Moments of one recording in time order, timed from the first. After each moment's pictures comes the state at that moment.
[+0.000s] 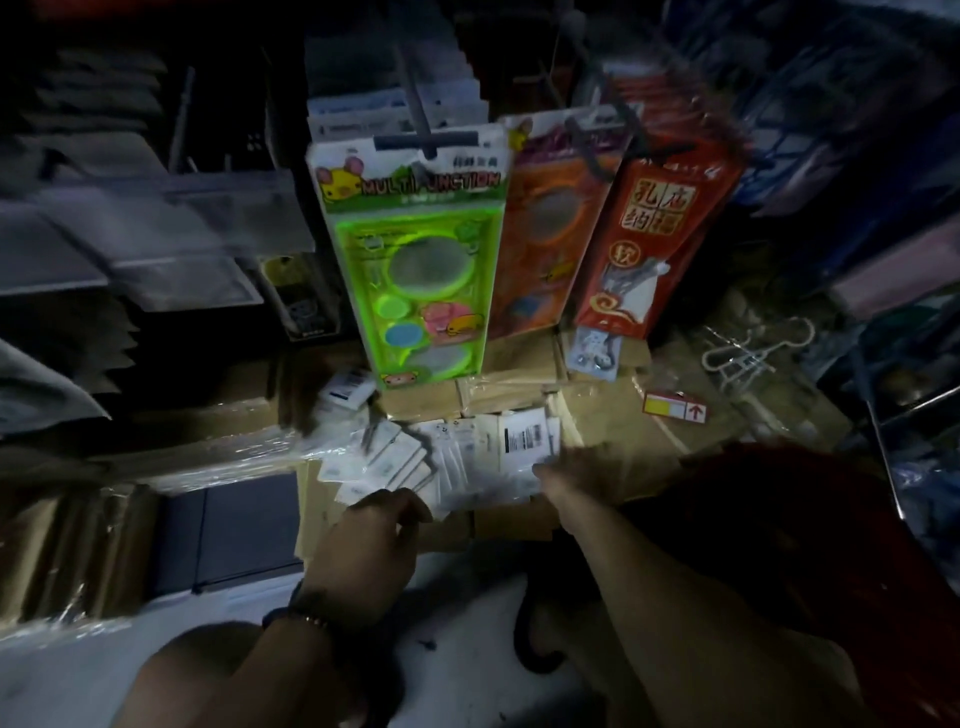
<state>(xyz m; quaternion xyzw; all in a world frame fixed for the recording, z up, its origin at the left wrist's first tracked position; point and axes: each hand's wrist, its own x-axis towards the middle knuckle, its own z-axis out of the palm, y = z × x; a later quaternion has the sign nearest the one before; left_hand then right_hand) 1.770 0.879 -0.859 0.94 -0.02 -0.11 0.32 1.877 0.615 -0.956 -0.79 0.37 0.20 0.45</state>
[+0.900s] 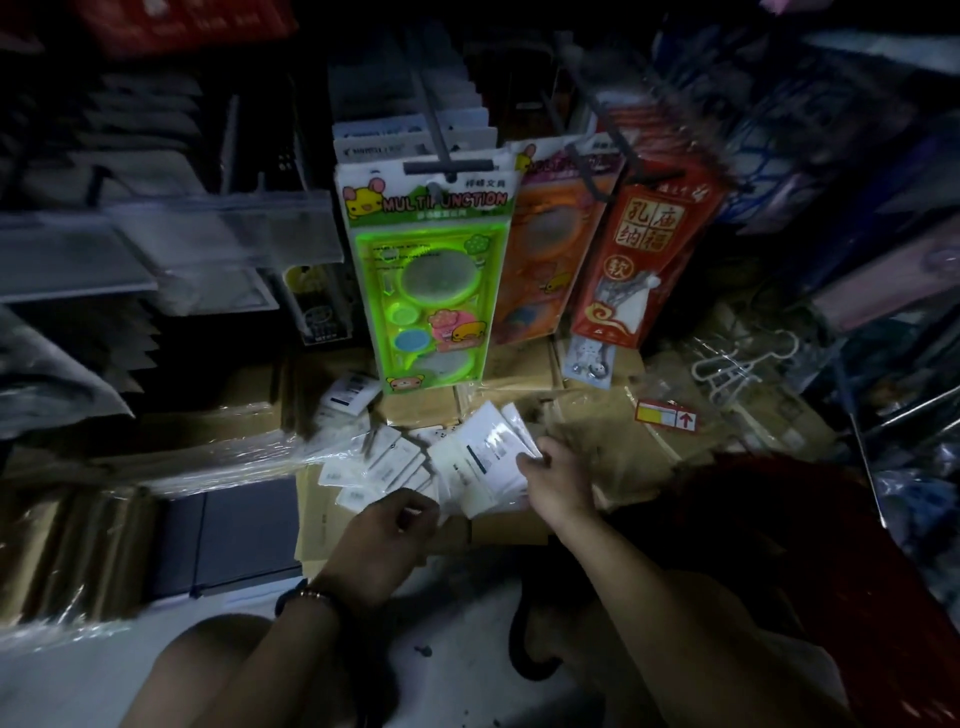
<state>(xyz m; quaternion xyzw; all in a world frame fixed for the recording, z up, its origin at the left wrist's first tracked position) 1.773 0.866 -0.841 0.82 0.13 -0.24 0.51 1.854 0.626 -0.917 -0.85 0.19 0.12 0.48</state>
